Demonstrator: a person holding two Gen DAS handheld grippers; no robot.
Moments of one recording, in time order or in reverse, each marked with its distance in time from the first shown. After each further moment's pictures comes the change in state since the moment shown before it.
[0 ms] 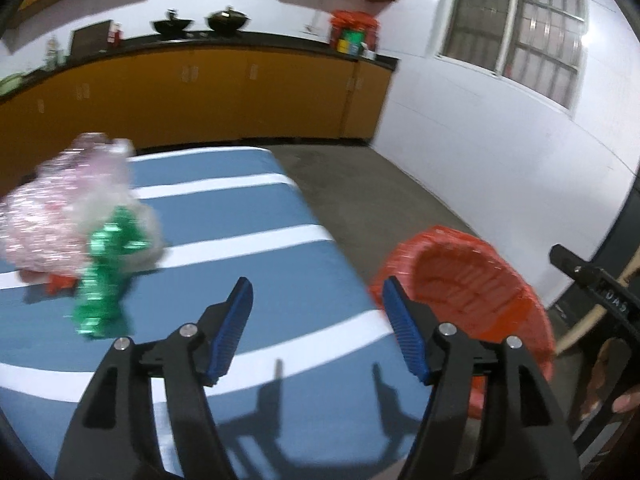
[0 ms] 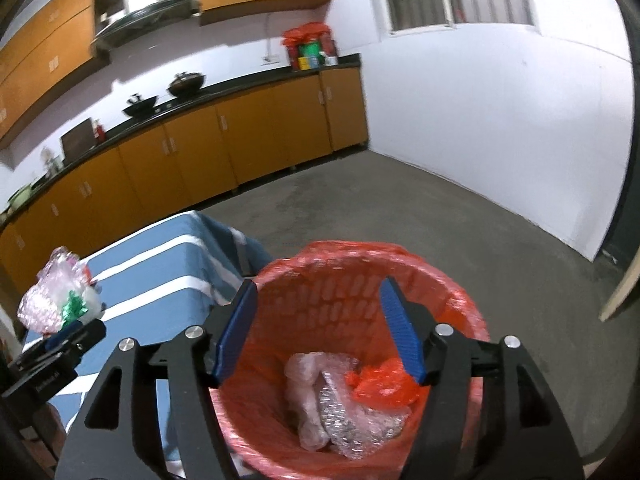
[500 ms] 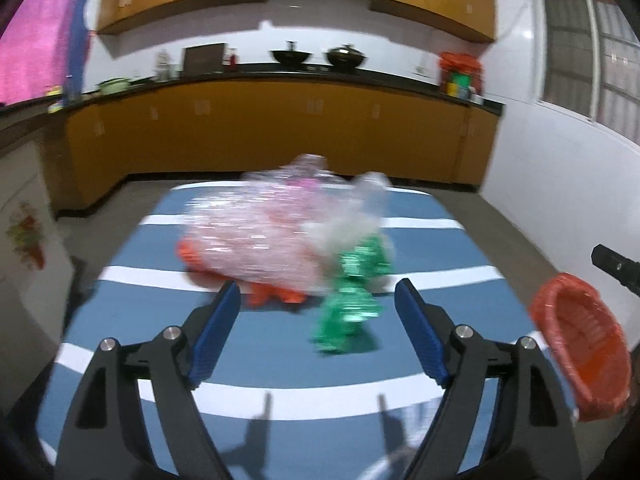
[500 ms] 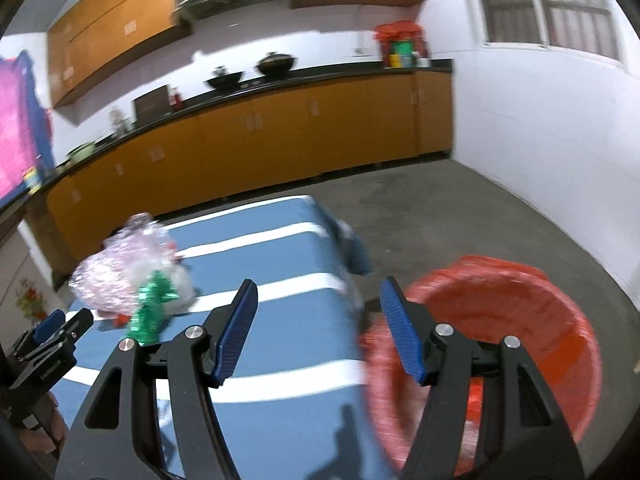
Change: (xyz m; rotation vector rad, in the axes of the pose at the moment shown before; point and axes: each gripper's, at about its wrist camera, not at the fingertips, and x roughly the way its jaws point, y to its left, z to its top) left arm -0.077 0.141 -0.015 -0.125 -0.142 0.378; right arm 0.025 0.141 -0.003 -0.166 0.033 0.249
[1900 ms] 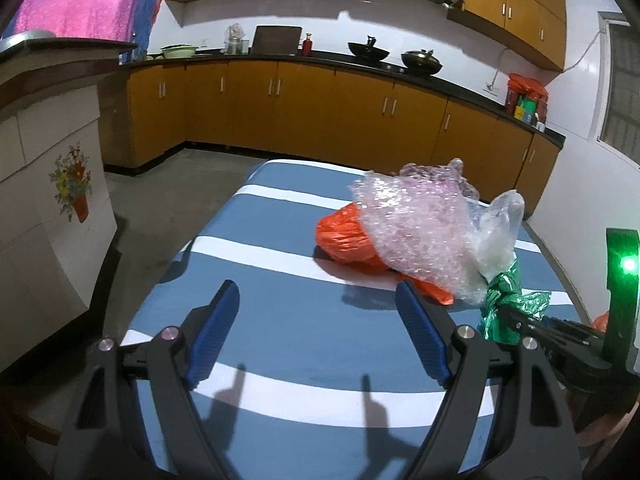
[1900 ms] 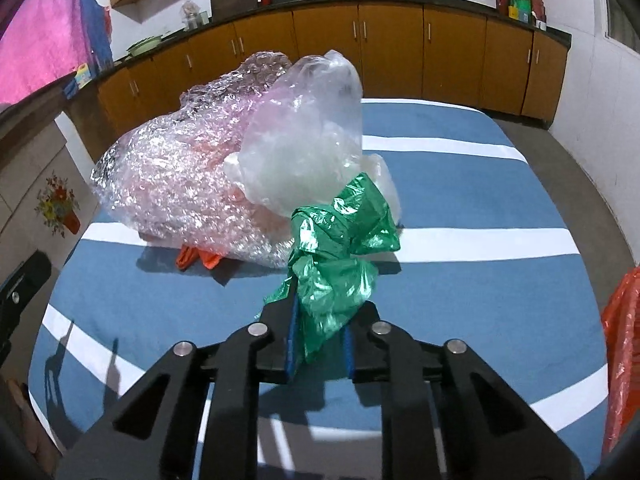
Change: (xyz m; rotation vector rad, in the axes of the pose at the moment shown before) left arm 0.005 0.107 -0.014 -0.160 0.027 0.120; right arm 0.115 0.140 -0.051 -0.195 0.299 0.172
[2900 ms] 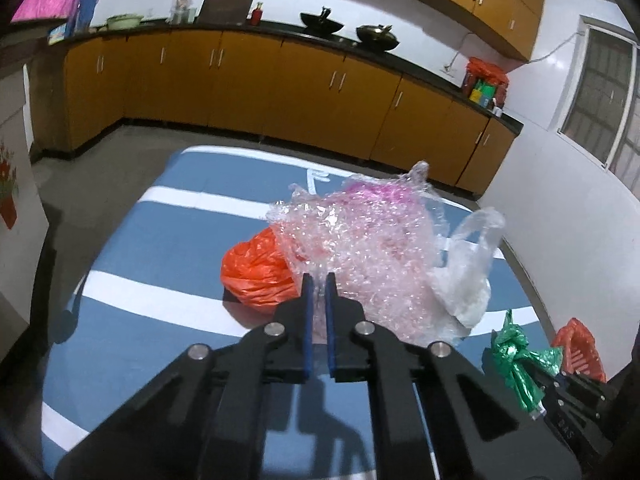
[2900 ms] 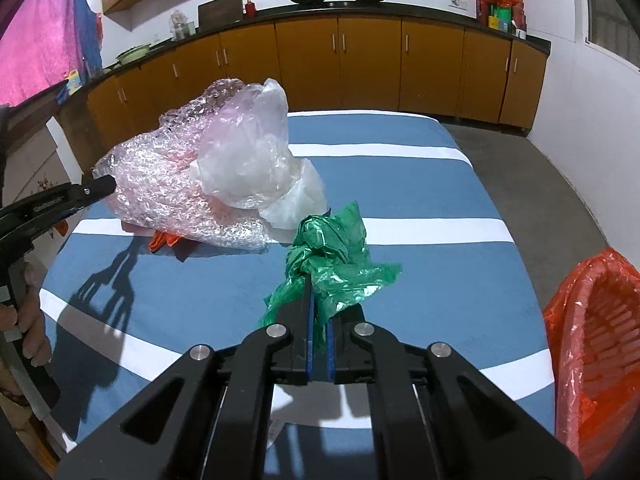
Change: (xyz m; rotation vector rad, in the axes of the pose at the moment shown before) left arm 0.074 -0.028 0.043 0.011 0.104 -0.225; right arm -0.033 -0.034 -0.007 0.003 -0.045 -0.060
